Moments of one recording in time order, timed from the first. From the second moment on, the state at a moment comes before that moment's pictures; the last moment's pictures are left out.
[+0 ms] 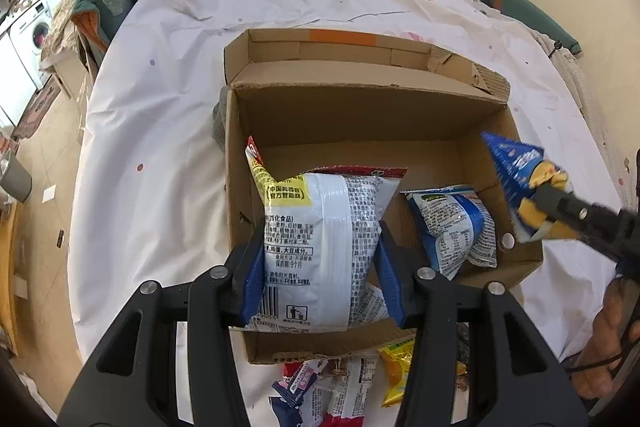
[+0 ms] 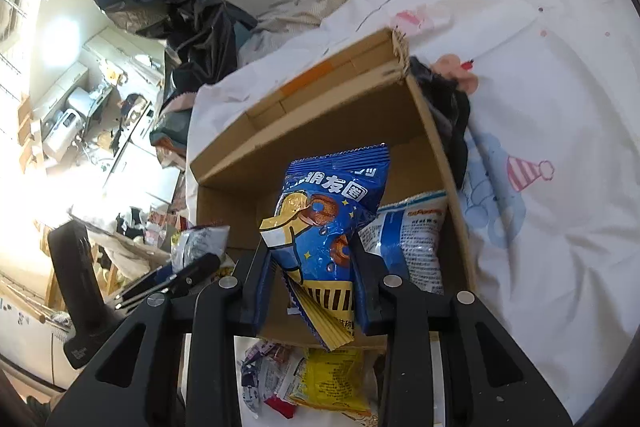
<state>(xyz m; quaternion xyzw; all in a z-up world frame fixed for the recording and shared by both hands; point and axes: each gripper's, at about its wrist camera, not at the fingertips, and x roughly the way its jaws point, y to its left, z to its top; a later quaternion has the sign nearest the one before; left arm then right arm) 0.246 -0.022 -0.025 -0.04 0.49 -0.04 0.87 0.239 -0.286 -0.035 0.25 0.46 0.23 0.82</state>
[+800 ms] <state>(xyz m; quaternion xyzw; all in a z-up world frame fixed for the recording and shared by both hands) 0.245 -0.026 -0.037 -0.05 0.50 -0.05 0.86 0.241 -0.256 -0.049 0.20 0.49 0.22 0.82</state>
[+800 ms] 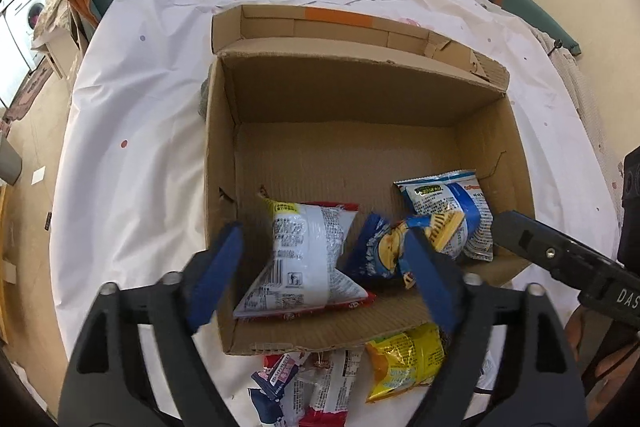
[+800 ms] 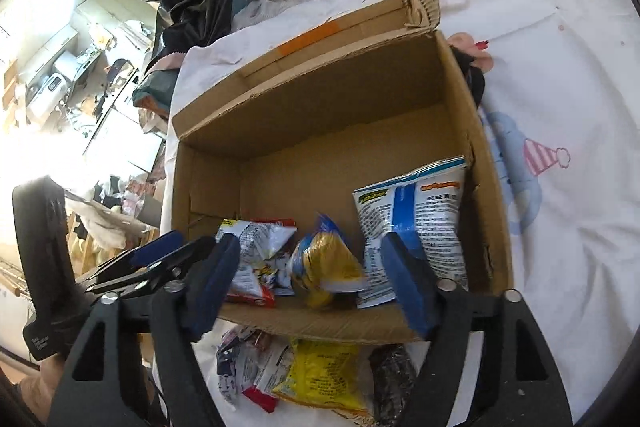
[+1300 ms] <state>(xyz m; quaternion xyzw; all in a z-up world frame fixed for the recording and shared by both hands) 0.234 -0.021 -0.029 -0.05 0.49 -0.04 0.87 0.237 -0.262 -0.042 0.20 0.48 0.22 0.83</state>
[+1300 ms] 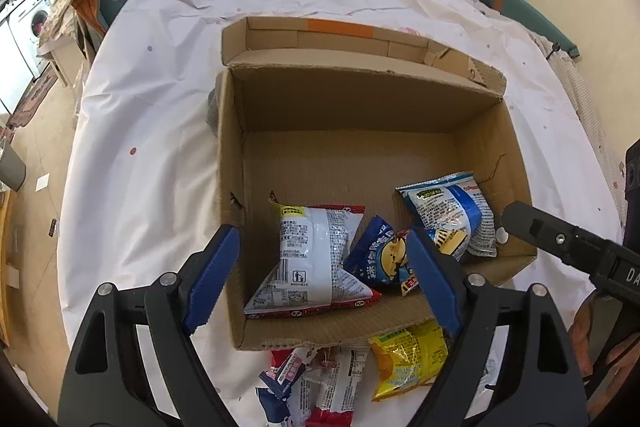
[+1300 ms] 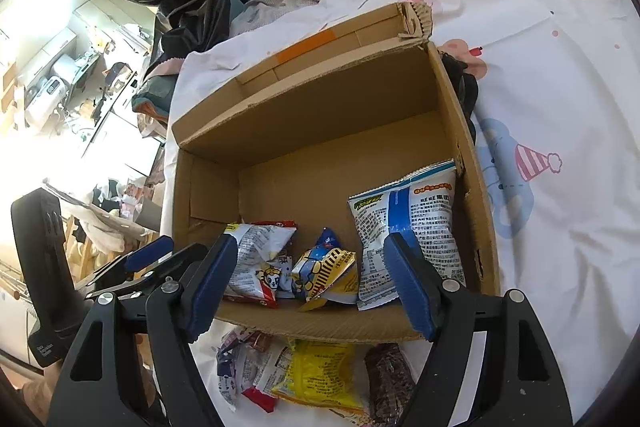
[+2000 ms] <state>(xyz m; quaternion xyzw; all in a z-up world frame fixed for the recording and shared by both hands) 0.167 0.018 0.004 -0.06 0.41 0.01 0.91 0.177 -0.274 0.002 0.13 0.42 0.18 0.88</state>
